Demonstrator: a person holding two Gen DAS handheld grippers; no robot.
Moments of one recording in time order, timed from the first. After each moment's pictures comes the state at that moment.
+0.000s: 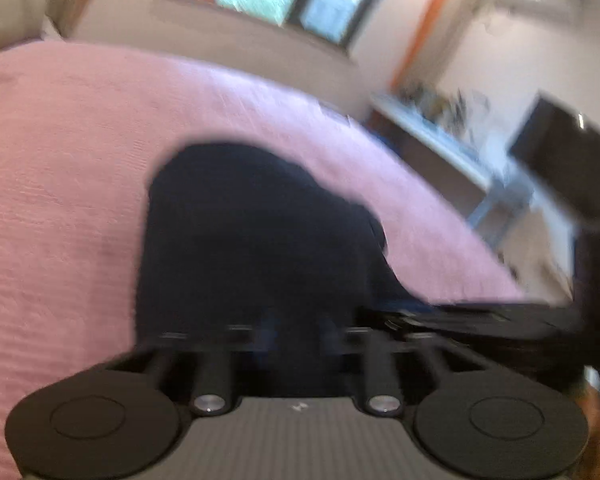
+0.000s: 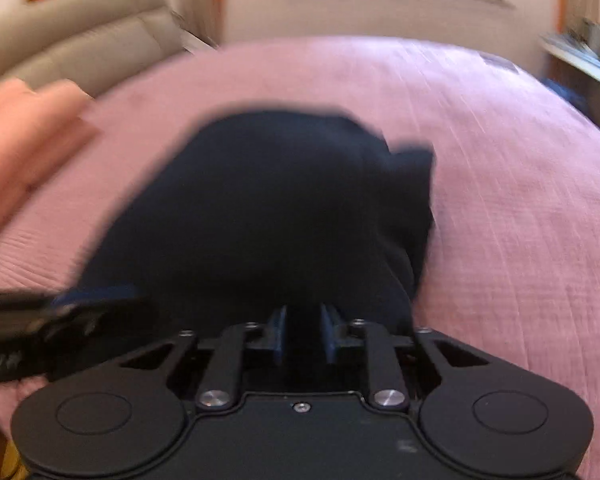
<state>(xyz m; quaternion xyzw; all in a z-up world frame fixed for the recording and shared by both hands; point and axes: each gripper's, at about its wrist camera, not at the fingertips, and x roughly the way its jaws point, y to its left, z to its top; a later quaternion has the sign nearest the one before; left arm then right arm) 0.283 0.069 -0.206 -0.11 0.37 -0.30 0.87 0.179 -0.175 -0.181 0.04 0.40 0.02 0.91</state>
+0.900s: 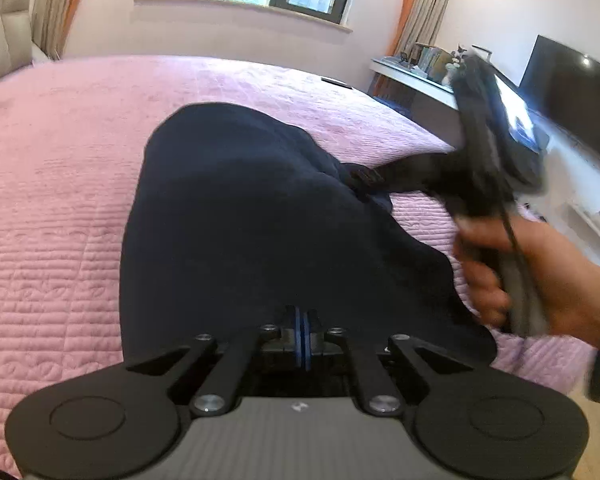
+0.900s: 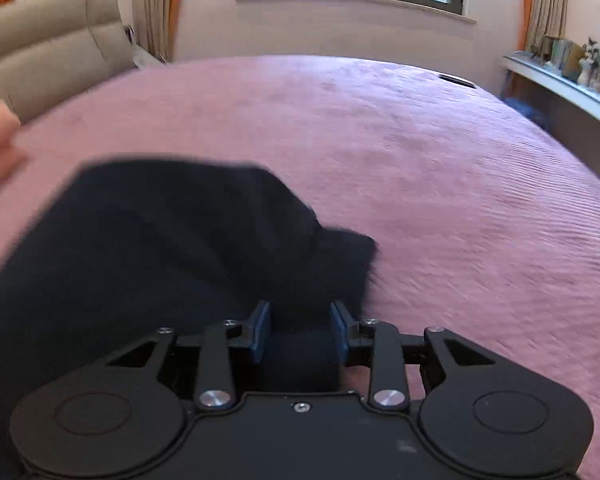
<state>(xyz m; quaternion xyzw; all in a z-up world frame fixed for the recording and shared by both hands) 0.239 0.040 -0.216 -0.01 0.35 -0.26 0.90 0.253 -0.233 -0.185 -0.01 0.37 -0.06 0.93</state>
